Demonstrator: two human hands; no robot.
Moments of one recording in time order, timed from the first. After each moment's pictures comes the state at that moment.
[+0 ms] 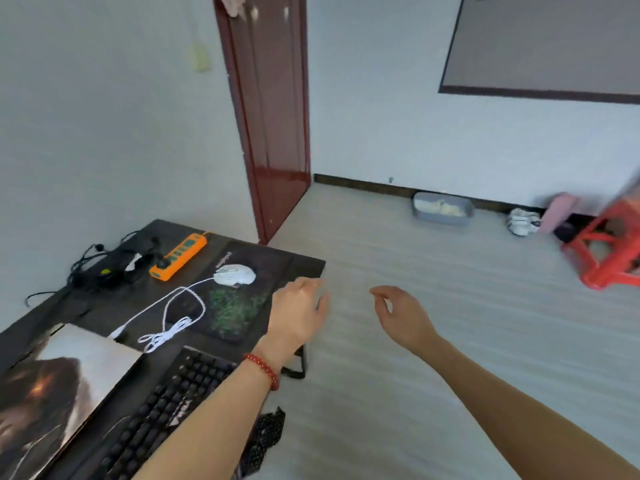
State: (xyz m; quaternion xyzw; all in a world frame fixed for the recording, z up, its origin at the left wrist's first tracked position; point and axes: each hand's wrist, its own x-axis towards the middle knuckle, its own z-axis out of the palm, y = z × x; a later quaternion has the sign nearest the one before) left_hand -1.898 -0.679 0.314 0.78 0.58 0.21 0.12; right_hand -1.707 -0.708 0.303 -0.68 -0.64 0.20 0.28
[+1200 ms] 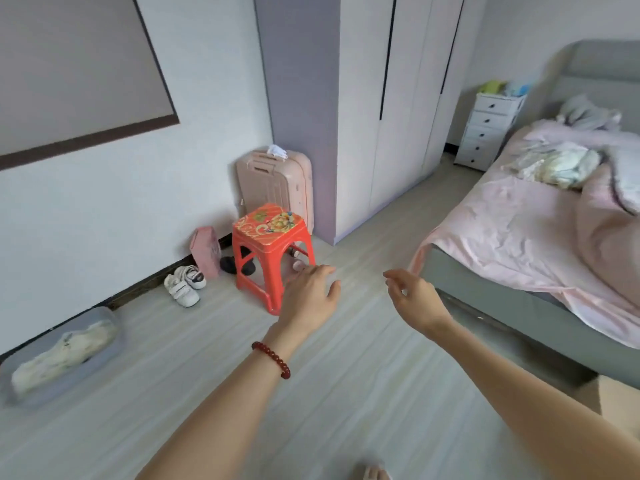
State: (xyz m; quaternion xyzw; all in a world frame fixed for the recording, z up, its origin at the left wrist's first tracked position) left_hand -0.614 -0.494 0.334 0.95 0.06 0.10 0.28; right_hand -0.561 -0.675 0.325 -0.91 -0.13 0.03 0.39
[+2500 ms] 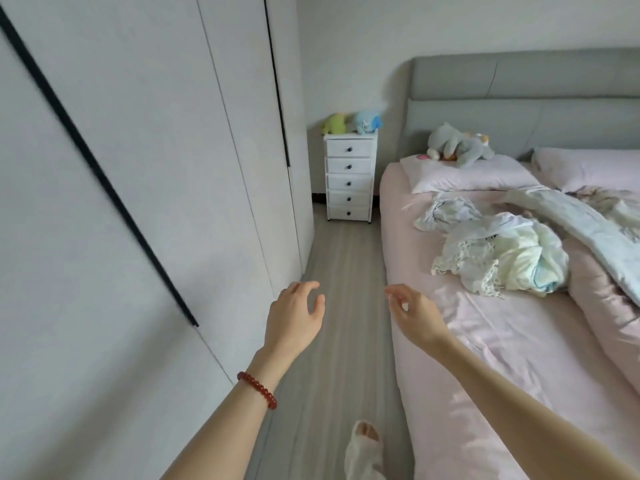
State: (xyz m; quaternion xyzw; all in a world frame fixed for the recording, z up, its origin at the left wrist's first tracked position) left_hand 0.672 -0.595 0.309 0.93 -0.17 0.03 0.32; right_hand 0.619 -0.799 0.292 -0.90 0.15 -0.08 0.39
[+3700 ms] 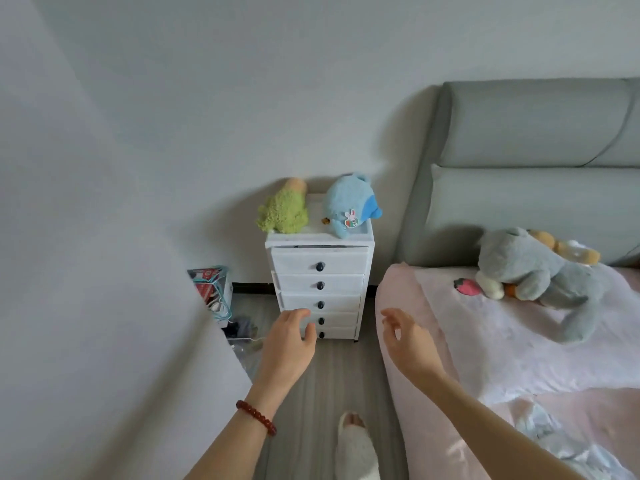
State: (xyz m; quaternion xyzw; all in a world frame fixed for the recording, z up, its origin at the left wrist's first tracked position) left_hand 1.696 -1.042 0.241 0.91 -0.19 -0.06 0.36; right_hand 1.603 -1.228 0.243 -0.89 0.25 -0.08 0.37
